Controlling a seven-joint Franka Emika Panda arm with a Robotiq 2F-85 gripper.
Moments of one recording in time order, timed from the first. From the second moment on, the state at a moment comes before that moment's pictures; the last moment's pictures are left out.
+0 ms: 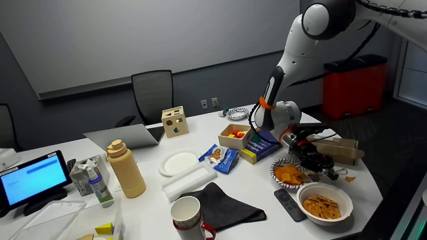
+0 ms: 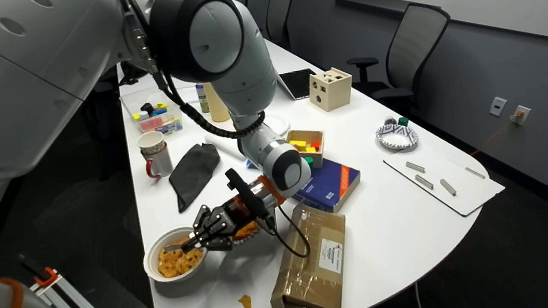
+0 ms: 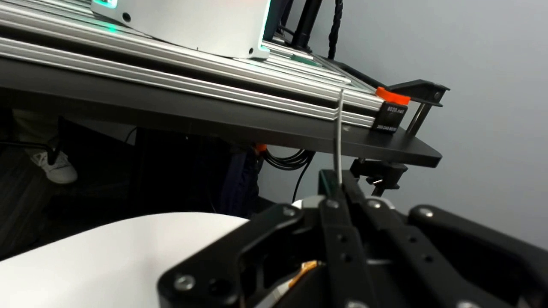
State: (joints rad) arm -0.12 0.97 0.03 -1.85 0.25 1.38 -0.21
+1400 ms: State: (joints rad) arm -0.13 0.87 0.07 -1.85 0.30 1.59 -0.36
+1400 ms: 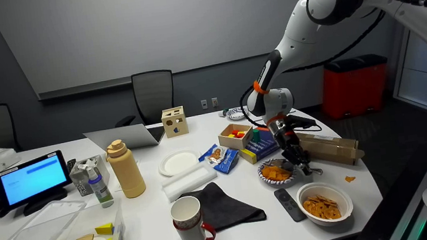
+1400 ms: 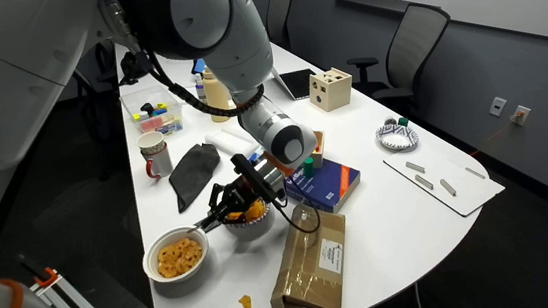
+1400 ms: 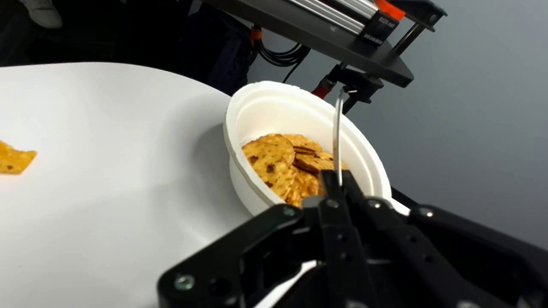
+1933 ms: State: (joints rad) arm -0.13 0.97 0.07 -1.74 0.31 1.45 -0.26
